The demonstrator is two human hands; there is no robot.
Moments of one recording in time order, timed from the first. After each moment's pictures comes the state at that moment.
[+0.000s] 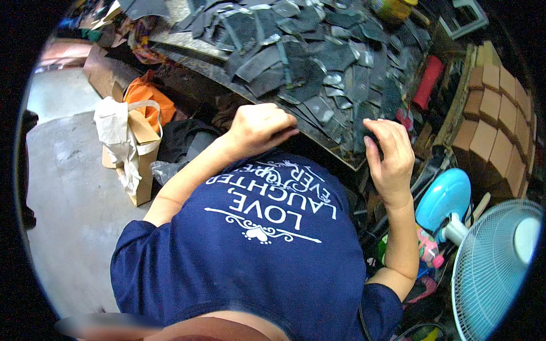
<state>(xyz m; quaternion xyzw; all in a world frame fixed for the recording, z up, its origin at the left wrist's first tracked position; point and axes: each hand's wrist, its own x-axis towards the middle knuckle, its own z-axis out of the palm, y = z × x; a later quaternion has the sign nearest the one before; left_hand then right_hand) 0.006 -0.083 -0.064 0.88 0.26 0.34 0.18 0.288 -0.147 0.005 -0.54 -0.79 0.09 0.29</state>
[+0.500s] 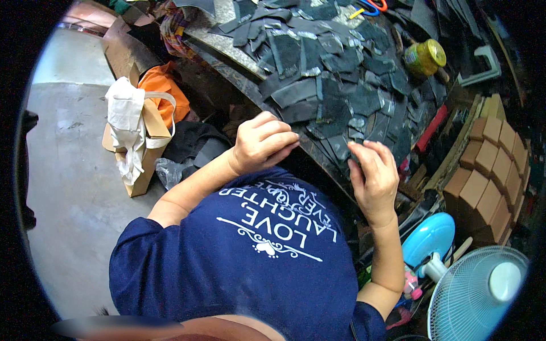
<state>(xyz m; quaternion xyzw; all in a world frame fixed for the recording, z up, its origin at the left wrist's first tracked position) -0.022 -0.078 -0.053 0.83 0.30 0.47 0.09 0.245 -0.112 0.006 -0.47 -0.84 0.10 0.27</state>
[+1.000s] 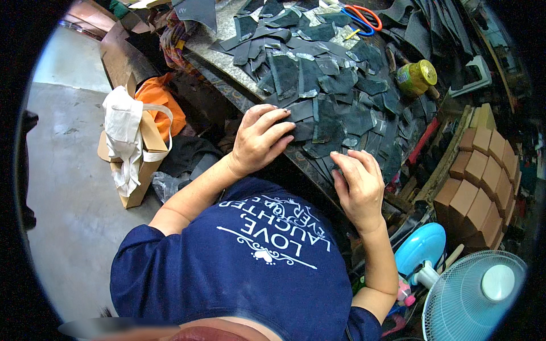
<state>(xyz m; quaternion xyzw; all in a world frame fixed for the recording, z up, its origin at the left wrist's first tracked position) -0.027 -0.055 -0.061 0.80 0.40 0.44 0.03 0.227 -0.097 0.011 -0.45 -0.85 0.10 0.25</state>
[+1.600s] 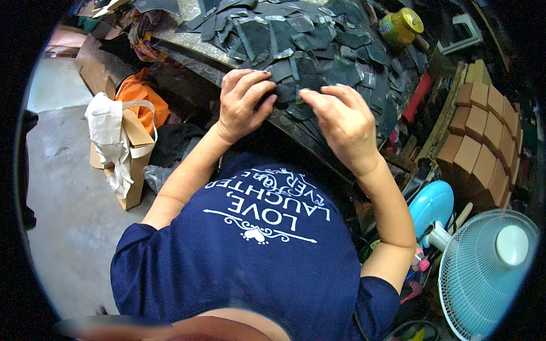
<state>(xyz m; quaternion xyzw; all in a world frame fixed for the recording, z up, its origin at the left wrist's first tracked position) -0.021 -0.040 -0.077 0.80 0.38 0.47 0.01 0.213 -0.063 0.003 -0.38 -0.87 0.05 0.31</state>
